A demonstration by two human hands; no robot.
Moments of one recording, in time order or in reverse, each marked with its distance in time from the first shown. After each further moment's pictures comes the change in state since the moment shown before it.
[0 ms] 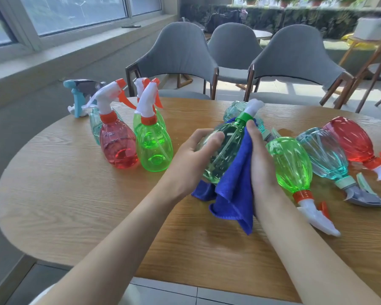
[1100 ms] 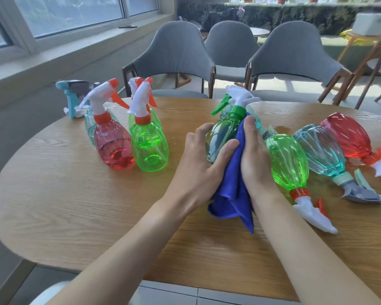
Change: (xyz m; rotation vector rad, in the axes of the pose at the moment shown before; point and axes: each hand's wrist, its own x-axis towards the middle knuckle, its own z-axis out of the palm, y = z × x) left_hand -0.008 -0.007 0.023 0.334 0.085 0.230; right_hand 0.005 -0.001 -0.003 -0.447 0.163 -0.207
